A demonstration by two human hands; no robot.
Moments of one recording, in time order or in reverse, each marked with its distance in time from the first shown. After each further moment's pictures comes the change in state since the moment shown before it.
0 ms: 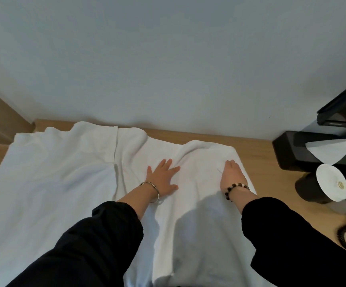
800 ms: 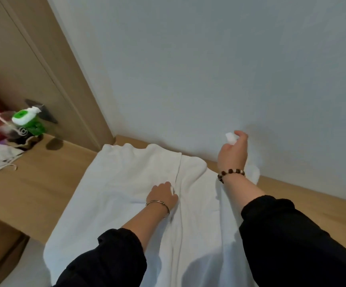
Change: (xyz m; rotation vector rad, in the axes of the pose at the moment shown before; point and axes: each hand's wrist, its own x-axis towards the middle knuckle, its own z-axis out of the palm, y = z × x) left_hand -0.070 -0.112 -0.052 -0.247 0.265 -0.553; right_hand -0.028 -0.244 -0.089 1.065 0.414 -0.208
